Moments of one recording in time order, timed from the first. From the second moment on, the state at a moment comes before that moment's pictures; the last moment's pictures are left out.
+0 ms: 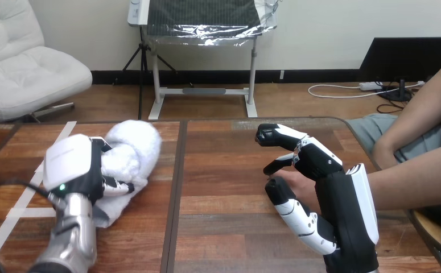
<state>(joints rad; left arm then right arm) -0.60 0.36 -0.37 1.27 0.55 -0.20 0.67 0.20 -0.05 0.12 0.13 -0.24 -0.92 -0.09</state>
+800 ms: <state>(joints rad) -0.36 0.33 -0.28 0.99 0.49 -0.50 0.73 0.20 -0.05 0.12 0.13 -0.25 -0.92 -0.09</state>
